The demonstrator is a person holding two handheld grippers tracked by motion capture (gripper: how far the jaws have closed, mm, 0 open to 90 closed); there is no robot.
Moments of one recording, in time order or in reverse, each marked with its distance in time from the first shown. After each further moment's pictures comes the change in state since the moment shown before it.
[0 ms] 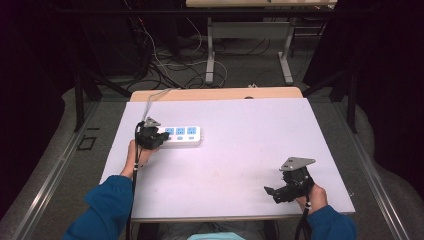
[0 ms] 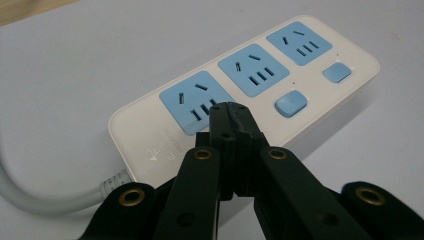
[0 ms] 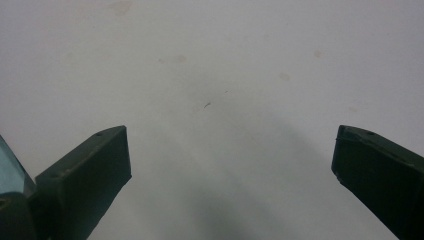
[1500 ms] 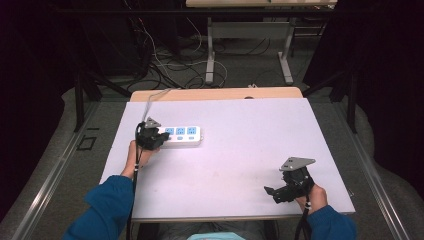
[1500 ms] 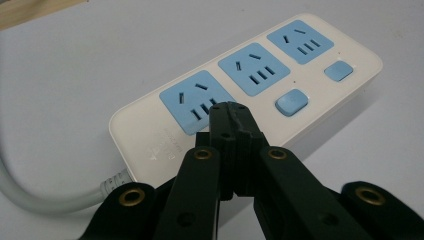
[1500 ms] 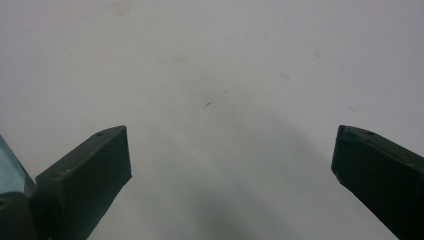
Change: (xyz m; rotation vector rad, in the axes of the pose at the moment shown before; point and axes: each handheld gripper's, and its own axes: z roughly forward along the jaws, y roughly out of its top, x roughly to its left) left arm -0.002 -0.001 0.000 -0.001 0.010 0.013; right arm 0.000 0.000 0.000 0.004 0.002 0.006
